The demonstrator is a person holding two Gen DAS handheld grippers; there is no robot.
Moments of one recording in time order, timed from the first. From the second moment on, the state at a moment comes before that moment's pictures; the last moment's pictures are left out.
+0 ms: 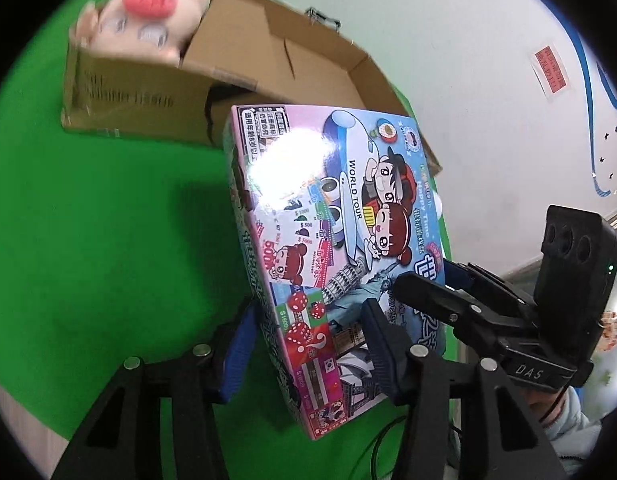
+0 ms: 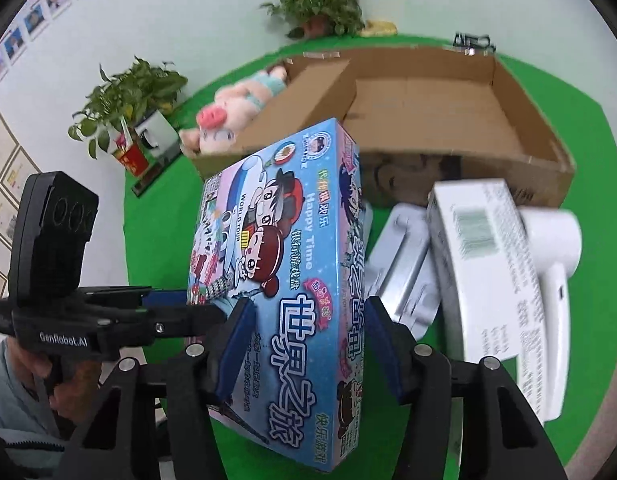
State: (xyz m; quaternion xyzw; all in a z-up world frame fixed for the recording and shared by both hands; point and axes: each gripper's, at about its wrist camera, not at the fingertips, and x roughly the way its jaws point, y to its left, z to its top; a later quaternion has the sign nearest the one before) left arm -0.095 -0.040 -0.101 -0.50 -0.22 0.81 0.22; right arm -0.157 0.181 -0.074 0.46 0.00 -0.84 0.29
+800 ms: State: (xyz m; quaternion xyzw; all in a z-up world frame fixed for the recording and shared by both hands) left arm -0.145 -0.001 0.007 -0.40 -0.12 0.89 0.20; right arm -0.214 0.226 0.026 0.34 -0.03 -0.90 0.28
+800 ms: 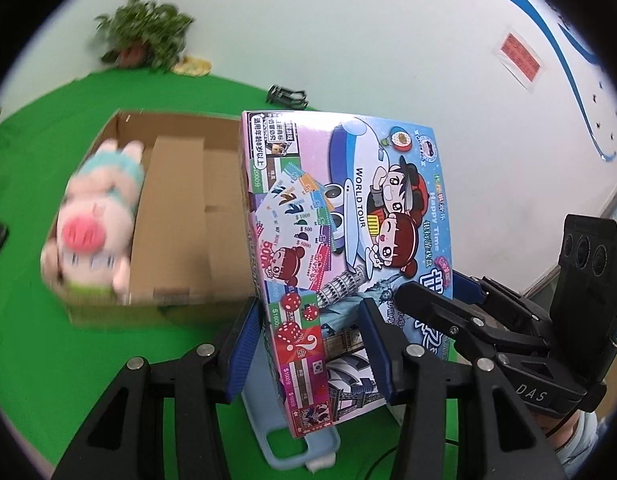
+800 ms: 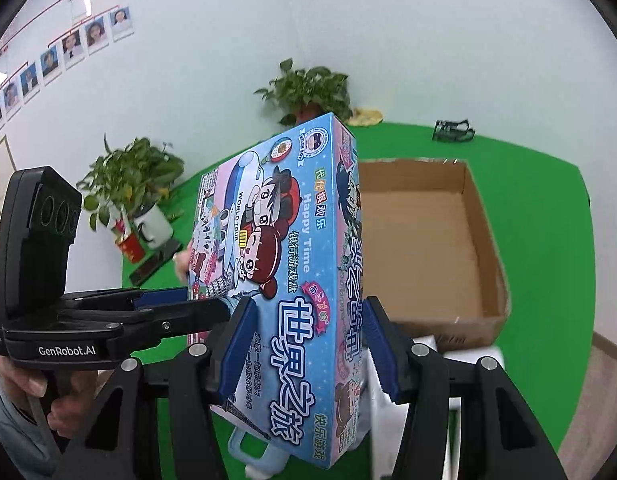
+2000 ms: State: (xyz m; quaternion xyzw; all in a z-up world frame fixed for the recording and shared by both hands) left arm -0.320 0.009 -0.034 -0.51 -0.07 0.84 0.15; right arm -0.415 0.214 -0.045 0.45 -0.12 -0.84 0.28
